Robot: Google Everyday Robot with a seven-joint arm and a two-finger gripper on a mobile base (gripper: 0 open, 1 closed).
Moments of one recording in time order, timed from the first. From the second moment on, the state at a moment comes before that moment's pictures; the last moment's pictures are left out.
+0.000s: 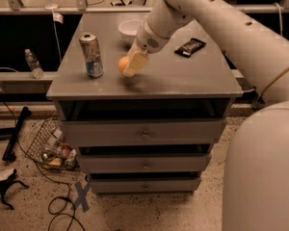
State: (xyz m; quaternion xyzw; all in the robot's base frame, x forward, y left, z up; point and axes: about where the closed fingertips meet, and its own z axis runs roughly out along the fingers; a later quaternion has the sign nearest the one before) arm 0.689 0.037 0.870 -0.66 0.69 0.13 0.27
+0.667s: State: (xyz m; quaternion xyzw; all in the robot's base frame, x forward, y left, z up) arm 0.695 0.065 0.853 -0.66 0.69 0.14 0.26
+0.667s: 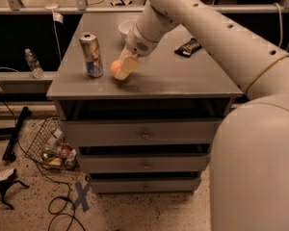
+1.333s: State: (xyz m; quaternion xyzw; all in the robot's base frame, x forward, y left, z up) arm 0.708 0.077 0.850 -0.65 0.69 0.14 0.28
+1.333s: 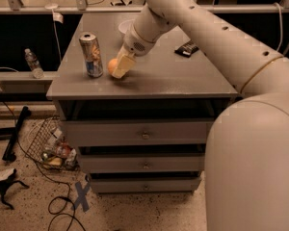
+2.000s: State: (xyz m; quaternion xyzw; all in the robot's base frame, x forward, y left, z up) arm 0.708 0.080 0.845 -0.66 0.69 0.15 0.27
